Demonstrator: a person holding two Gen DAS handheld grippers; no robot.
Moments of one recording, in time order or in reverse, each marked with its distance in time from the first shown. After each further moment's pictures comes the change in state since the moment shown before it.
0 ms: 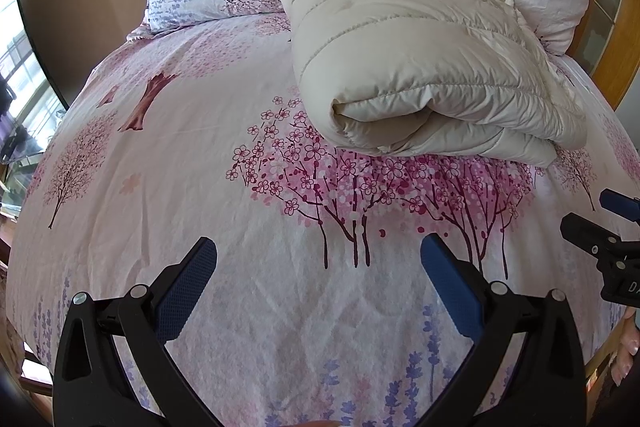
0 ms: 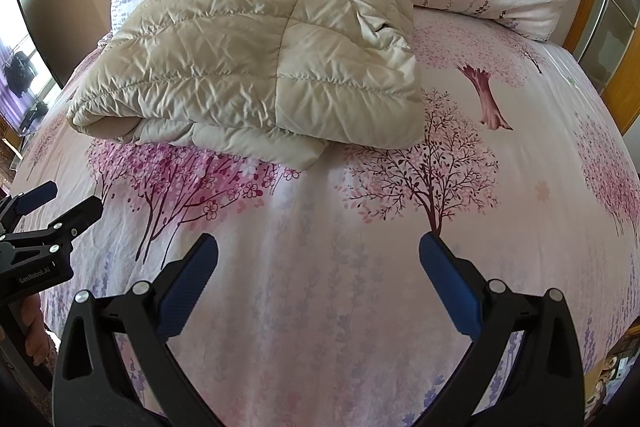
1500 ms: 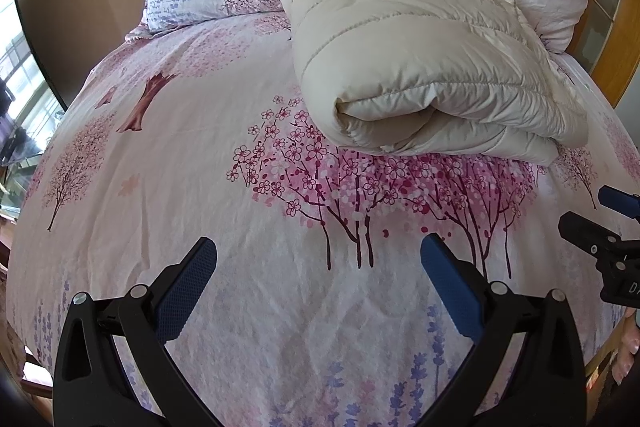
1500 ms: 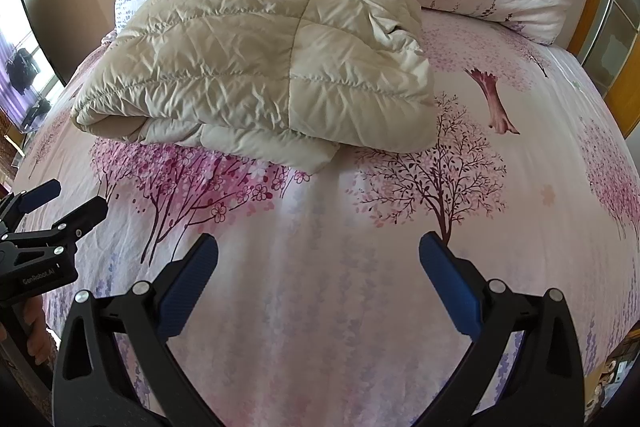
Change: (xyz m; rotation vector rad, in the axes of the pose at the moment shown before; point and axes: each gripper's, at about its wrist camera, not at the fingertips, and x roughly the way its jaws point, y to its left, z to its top) left arm 0.003 0.001 0.000 0.006 0.004 0.002; right arm 0.001 0.009 0.002 -0.012 0.005 0.005
